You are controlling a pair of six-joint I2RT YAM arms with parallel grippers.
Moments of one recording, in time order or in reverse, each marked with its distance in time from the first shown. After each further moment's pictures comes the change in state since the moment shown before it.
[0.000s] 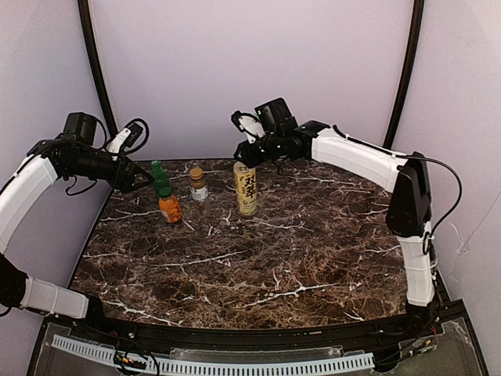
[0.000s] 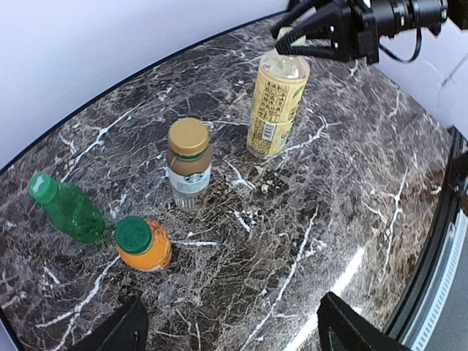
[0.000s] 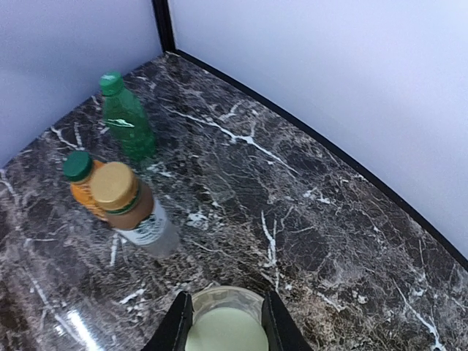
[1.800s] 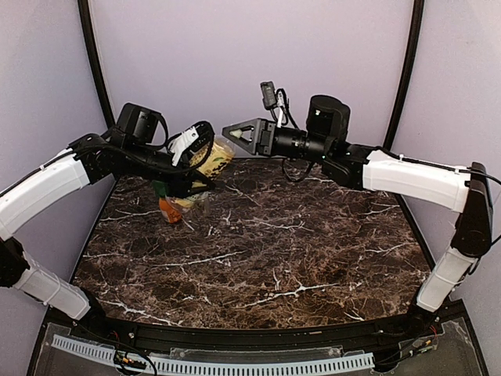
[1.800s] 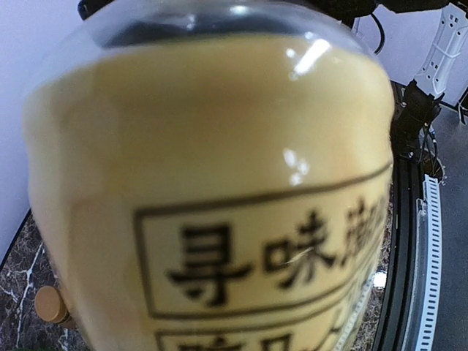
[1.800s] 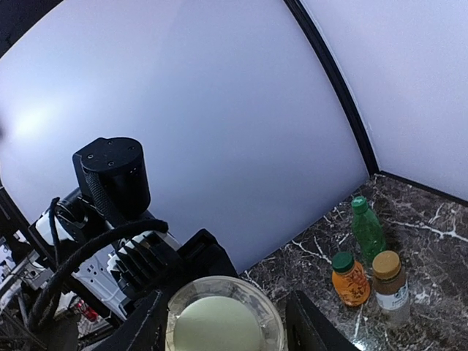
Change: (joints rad) left arm -0.562 0.143 0.115 0.198 -0.160 -0.014; right arm 0.071 -0.514 -0.686 0.837 -0.463 0.588
